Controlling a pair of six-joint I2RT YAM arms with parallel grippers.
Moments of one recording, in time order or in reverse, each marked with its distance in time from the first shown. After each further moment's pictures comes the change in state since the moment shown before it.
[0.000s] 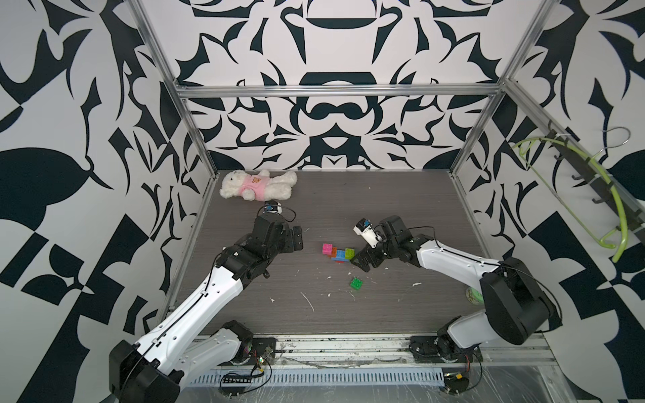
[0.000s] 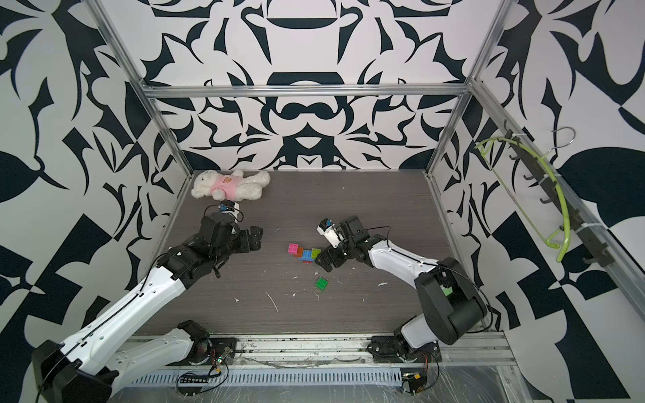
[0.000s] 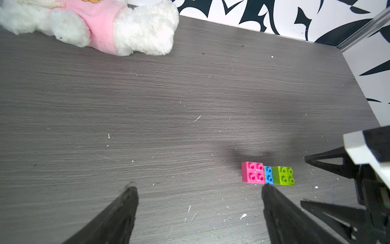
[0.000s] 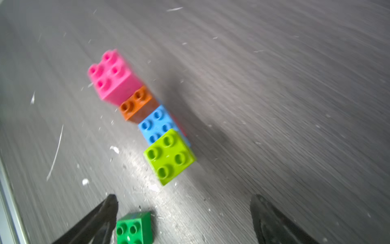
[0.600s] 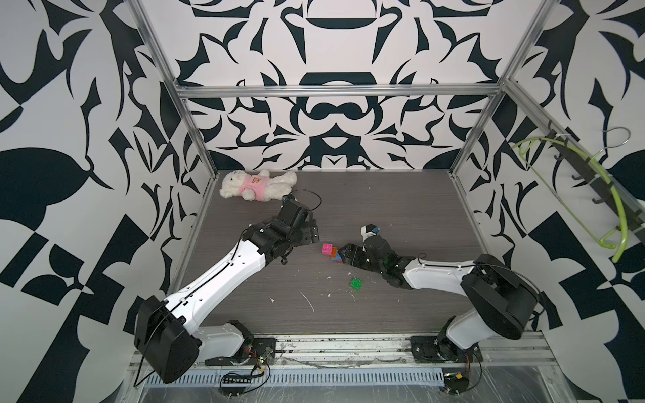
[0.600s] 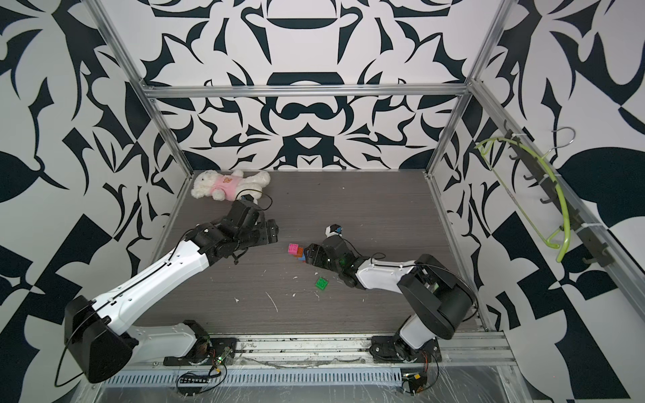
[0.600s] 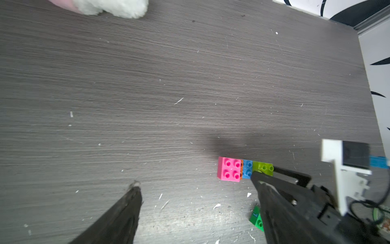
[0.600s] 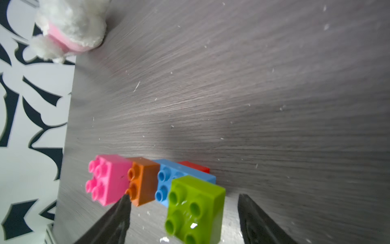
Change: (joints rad) left arm -0.092 0.233 0.212 -0.150 -0.007 -0.180; right arm 0.227 0.035 -0.155 0.446 0.402 1.058
